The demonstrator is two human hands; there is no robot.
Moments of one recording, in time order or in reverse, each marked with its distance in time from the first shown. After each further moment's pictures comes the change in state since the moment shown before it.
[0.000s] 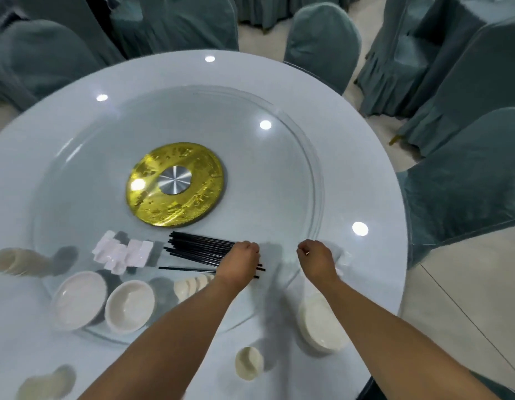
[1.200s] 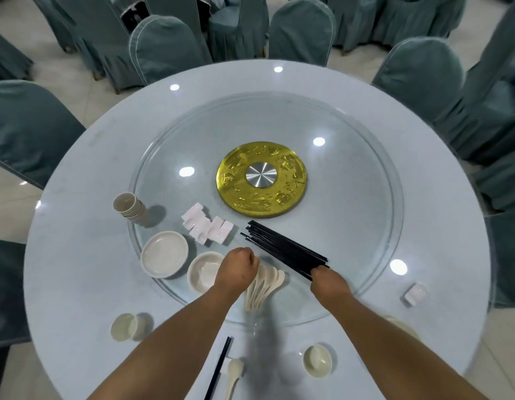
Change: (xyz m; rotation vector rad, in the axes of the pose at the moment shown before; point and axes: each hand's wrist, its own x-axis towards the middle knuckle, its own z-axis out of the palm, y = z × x) left_hand -0.118 -0.143 -0.061 -0.300 0.186 -0.455; right_hand -0.047 -0.101 0.107 -0.822 -0.349 -0.309
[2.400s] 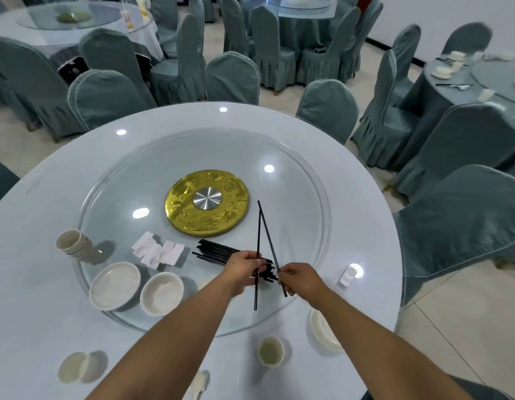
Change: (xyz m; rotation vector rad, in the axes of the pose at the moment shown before) left_hand -0.036 0.131 0.023 -0.993 -0.421 -0.320; right_hand -0.101 0.043 -0.062 1.242 0.076 0.164
